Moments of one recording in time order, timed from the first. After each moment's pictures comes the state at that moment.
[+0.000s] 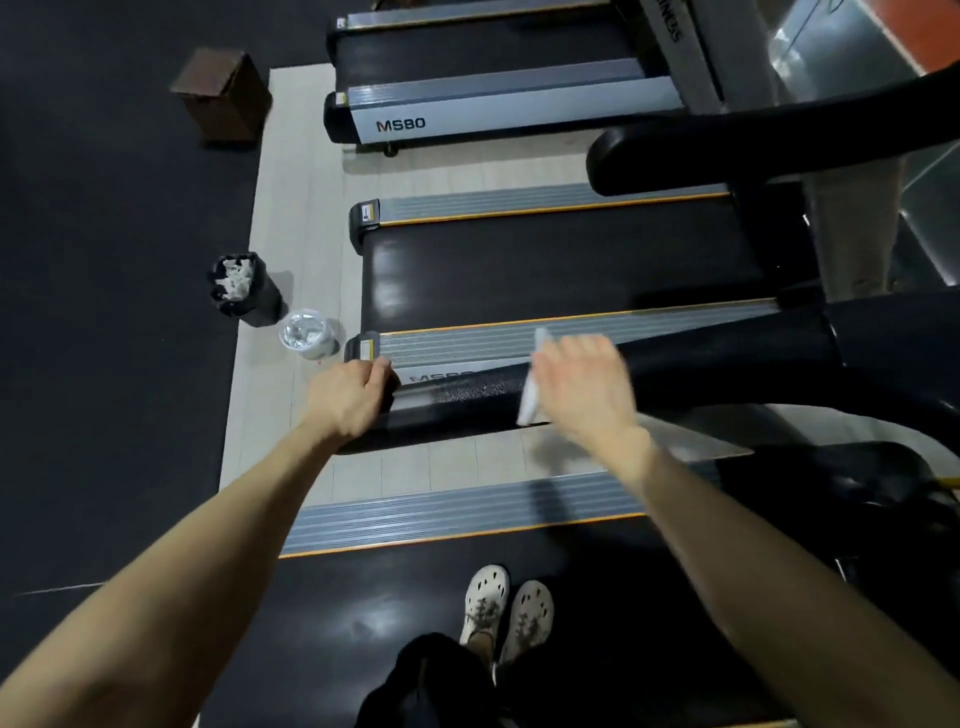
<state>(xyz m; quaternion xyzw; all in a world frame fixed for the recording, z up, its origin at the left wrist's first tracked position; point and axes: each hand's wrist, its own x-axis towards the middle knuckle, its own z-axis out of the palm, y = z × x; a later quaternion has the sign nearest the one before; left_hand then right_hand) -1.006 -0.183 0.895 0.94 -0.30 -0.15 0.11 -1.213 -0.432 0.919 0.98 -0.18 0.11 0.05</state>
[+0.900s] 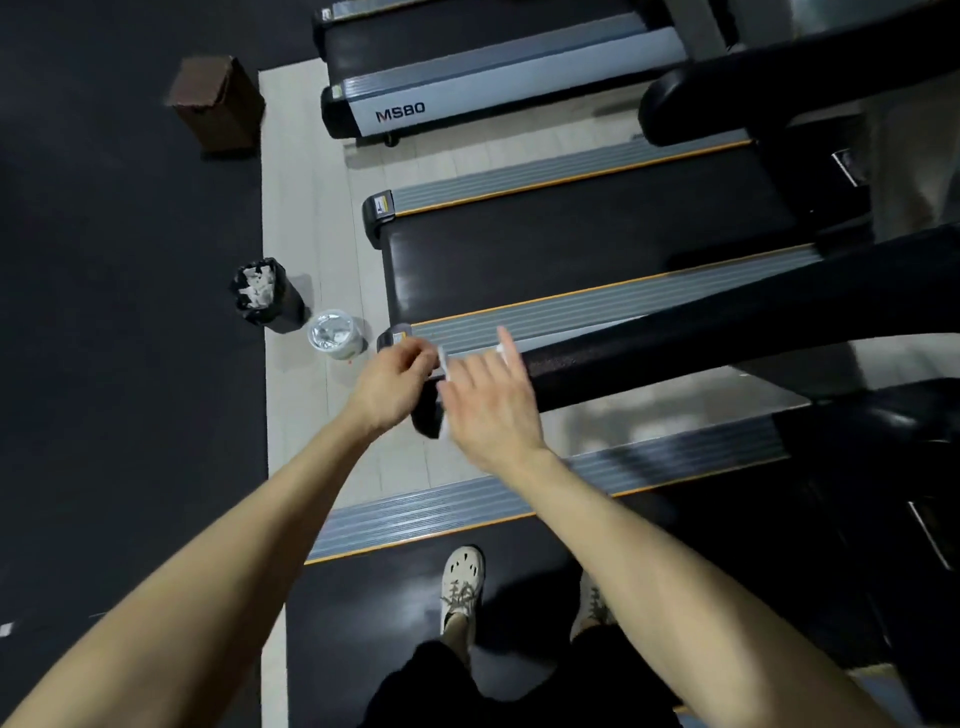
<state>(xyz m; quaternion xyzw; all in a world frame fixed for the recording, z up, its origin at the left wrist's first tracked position) -0.967 -0.127 0.896 0.84 -0.27 -0.29 0.36 -1.115 -0.228 0.897 0.98 -0.18 0.12 -0.04</state>
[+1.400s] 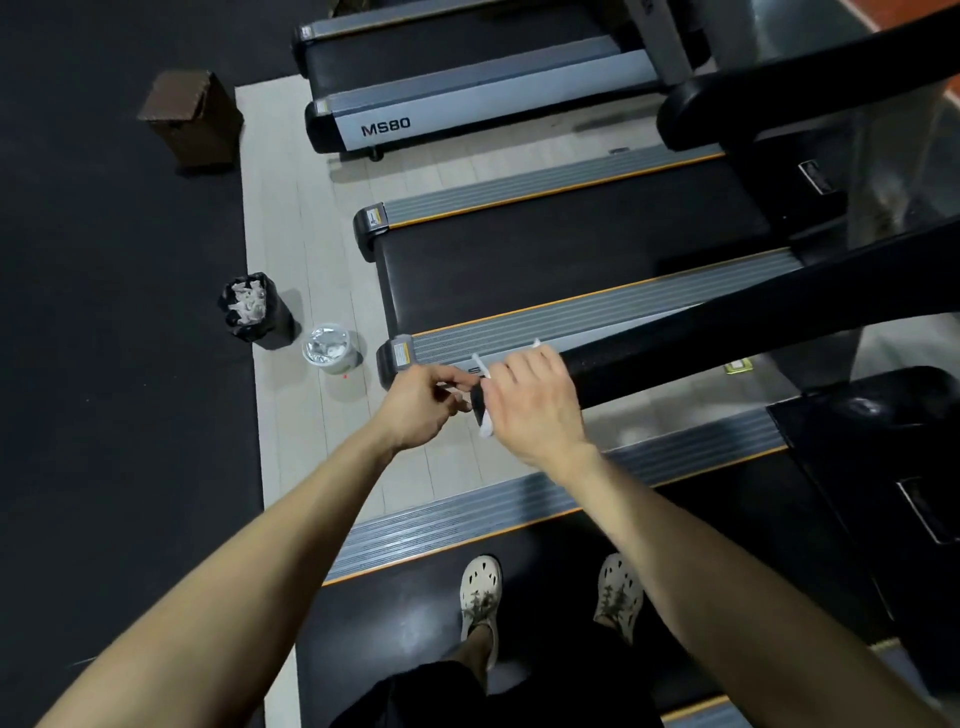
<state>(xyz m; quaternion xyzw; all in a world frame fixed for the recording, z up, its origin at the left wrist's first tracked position) -0.935 -0.068 0.874 0.78 -0.36 -0.36 0.36 -1.092 -0.193 0.880 0.97 -0.18 0.17 0.00</state>
